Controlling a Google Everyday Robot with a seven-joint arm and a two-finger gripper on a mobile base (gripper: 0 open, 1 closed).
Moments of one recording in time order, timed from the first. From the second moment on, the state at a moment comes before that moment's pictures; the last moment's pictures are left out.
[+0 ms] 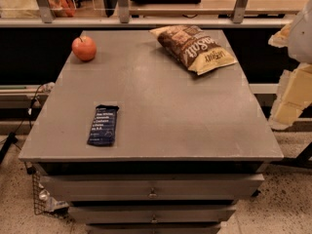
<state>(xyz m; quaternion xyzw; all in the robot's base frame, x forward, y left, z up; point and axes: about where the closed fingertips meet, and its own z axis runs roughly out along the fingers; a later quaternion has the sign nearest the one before) 0.438 -0.216 0.978 -0.60 0.78 -0.04 0.16</state>
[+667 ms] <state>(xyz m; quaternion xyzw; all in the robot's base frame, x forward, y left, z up) 0.447 -0.219 0.974 -0.59 0.78 -0.01 0.20</state>
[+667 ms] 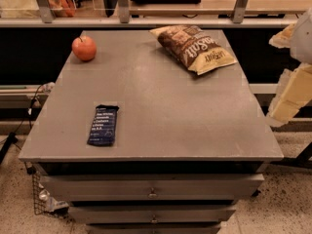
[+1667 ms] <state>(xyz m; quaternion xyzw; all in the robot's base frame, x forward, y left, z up) 0.486 -0.089 0.931 -0.55 0.73 0.21 0.34</state>
